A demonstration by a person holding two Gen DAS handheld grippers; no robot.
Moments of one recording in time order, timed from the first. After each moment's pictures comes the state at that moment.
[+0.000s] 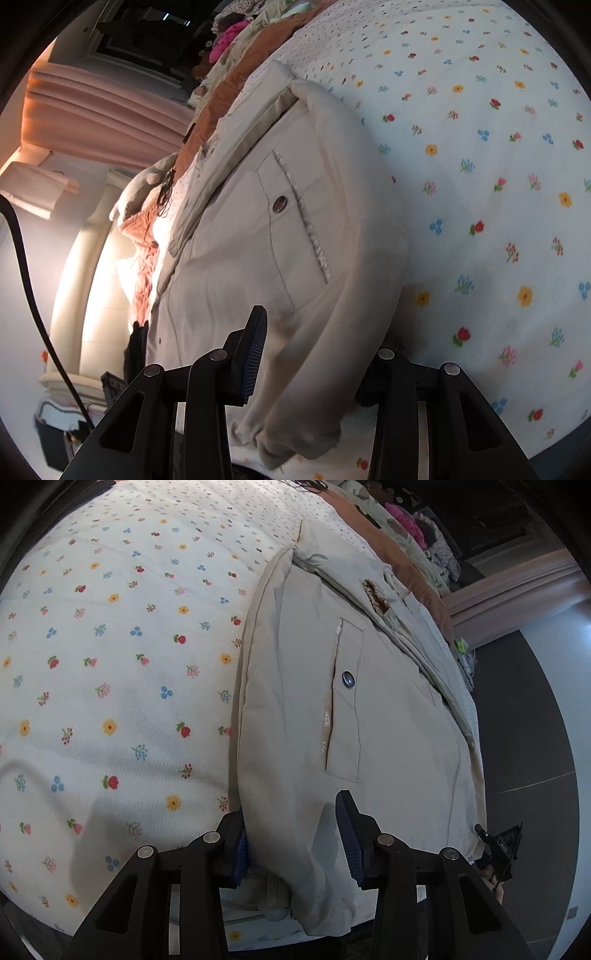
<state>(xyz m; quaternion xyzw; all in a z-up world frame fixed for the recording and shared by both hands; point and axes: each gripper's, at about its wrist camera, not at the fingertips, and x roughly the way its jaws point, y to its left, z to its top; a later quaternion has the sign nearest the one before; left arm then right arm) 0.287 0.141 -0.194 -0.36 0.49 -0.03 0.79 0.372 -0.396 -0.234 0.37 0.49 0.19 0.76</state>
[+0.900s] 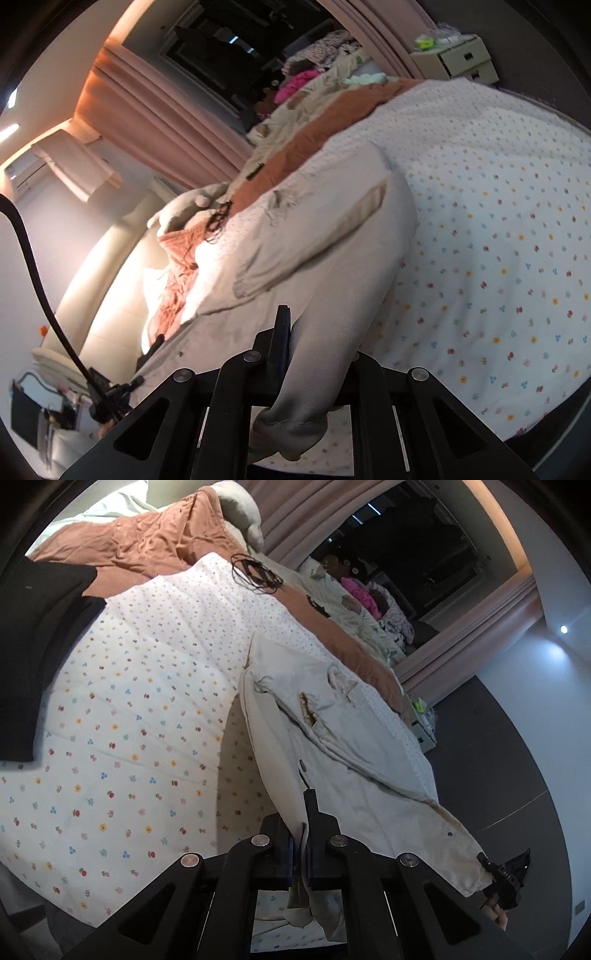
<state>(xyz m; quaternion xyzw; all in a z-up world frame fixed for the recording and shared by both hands) 0.250 0.178 -0.051 -0.37 0.34 -0.04 0.87 0.352 -0.351 -0.070 0.31 0.37 0.22 0.85</state>
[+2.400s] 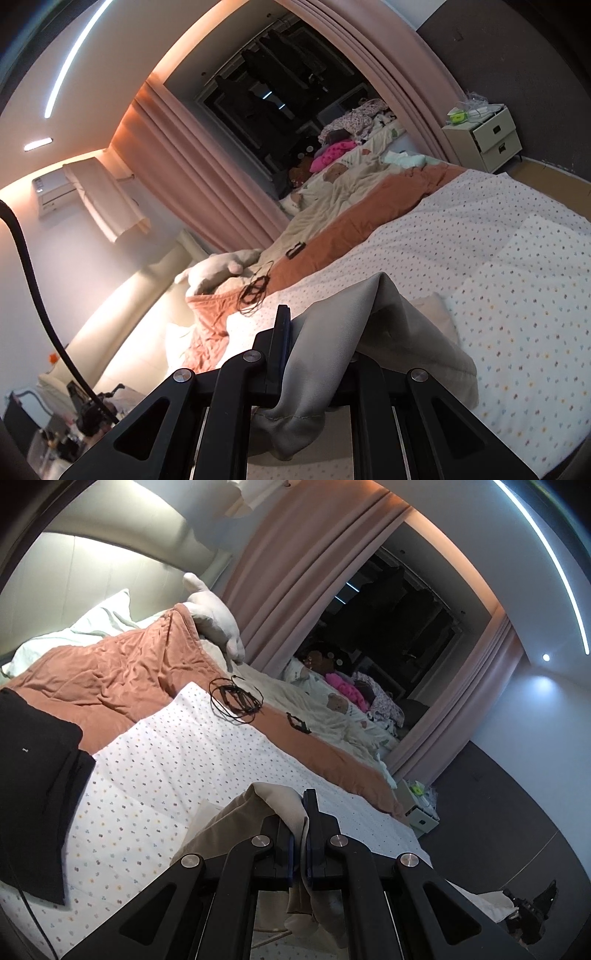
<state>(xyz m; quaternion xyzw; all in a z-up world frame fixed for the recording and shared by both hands) 0.308 0.207 0.096 -0.32 0.18 0.03 0.93 0.414 -0.338 0.050 0.31 0.24 0.20 0.90</state>
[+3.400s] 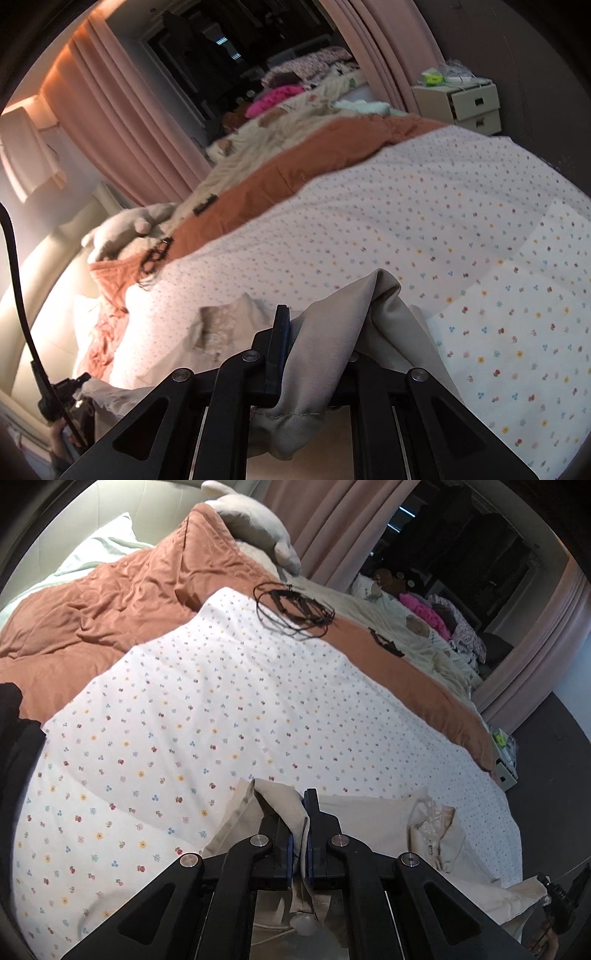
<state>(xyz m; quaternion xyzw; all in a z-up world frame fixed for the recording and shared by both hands) 0.545 0.240 -0.085 -0.29 0.37 0.11 0.88 0.623 -0.286 -0.096 0.23 0.38 0.10 0.89</state>
